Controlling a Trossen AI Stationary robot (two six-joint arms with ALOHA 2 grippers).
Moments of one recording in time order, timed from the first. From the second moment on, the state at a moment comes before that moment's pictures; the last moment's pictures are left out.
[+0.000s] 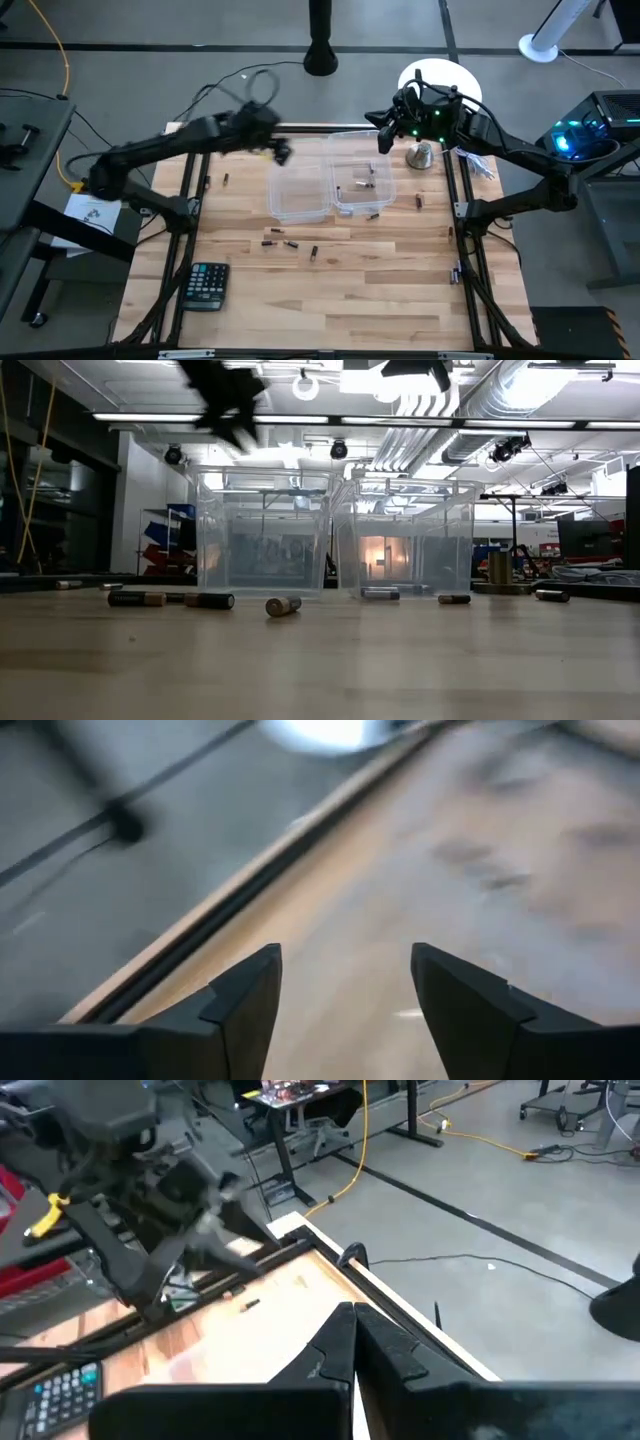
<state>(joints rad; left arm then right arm) 0.41 1.30 1.25 -0.74 -0.35 -0.26 -0.39 1.23 1.38 -0.46 0.07 0.22</state>
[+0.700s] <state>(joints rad) 0.76 1.29 0.82 -0.92 -0.28 -0.56 -0.43 1.23 1.38 -0.46 0.05 0.22</state>
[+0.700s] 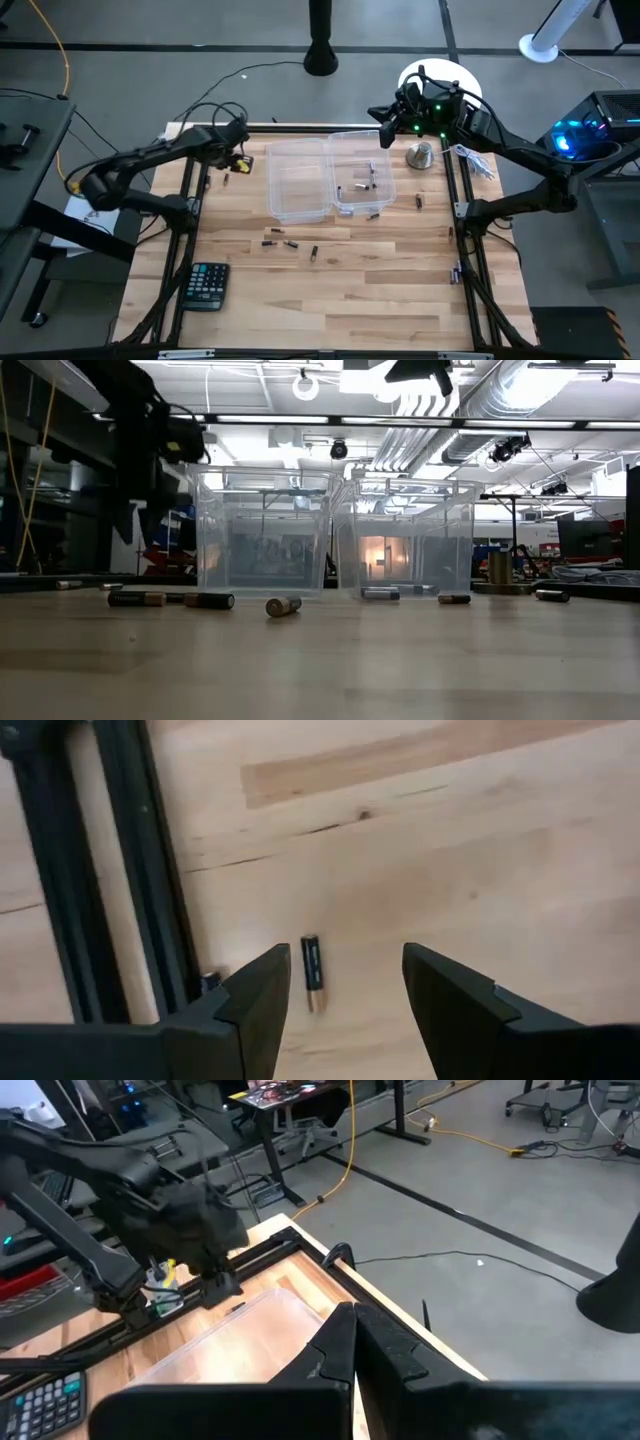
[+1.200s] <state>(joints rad) 0.81 1.36 0.63 -0.71 -0.19 -0.60 -0.43 1.23 1.38 -0.47 0.05 0.22</state>
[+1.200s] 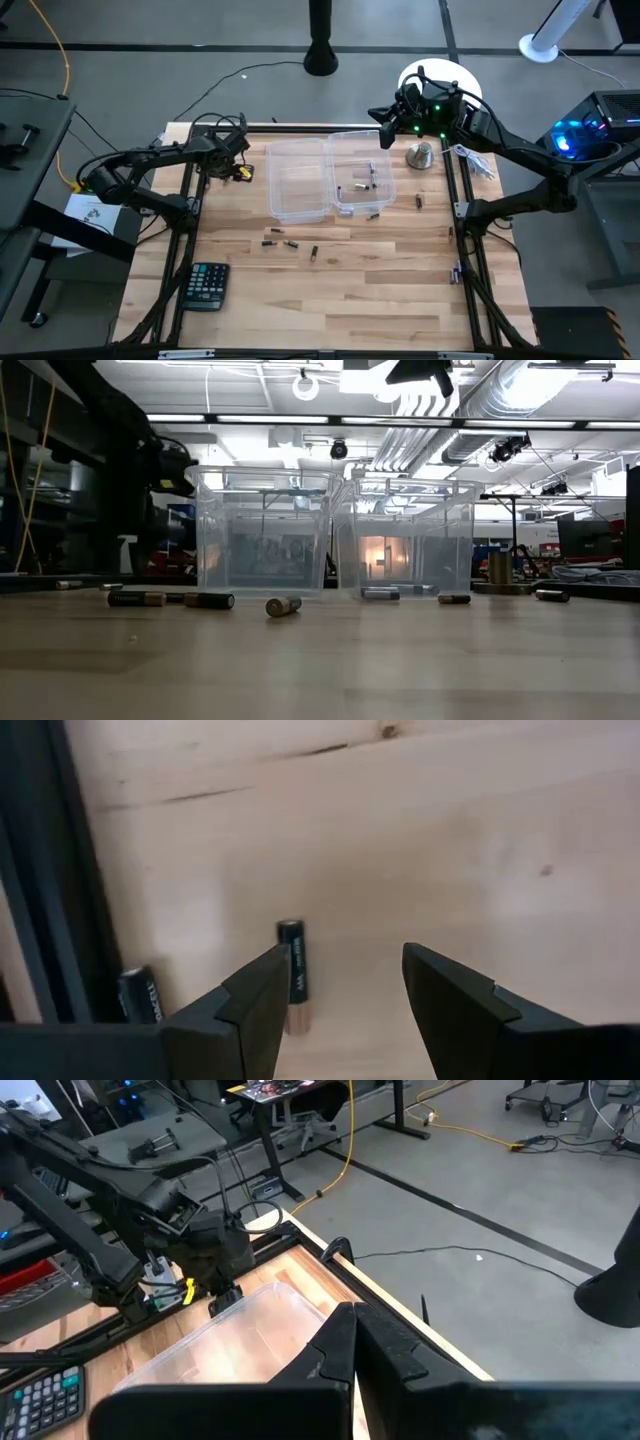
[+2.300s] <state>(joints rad) 0.60 1.01 0.81 -0.26 -0.21 -0.41 -0.44 1.23 1.38 -0.48 0.05 0.28</state>
